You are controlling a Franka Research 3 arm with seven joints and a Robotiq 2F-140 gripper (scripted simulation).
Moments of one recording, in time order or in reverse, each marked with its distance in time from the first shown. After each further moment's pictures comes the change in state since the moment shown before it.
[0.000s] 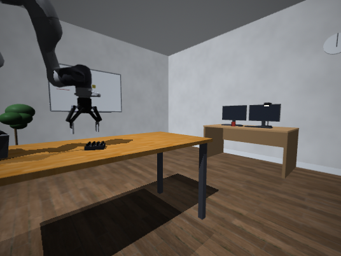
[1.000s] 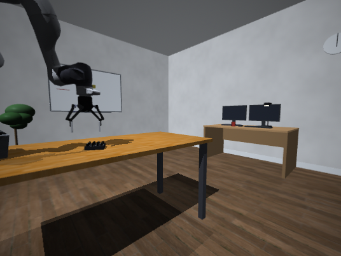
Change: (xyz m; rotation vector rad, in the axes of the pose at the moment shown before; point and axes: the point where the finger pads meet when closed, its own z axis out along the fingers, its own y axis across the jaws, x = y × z) arm 0.016 0.003 -0.007 0.006 -0.003 0.465
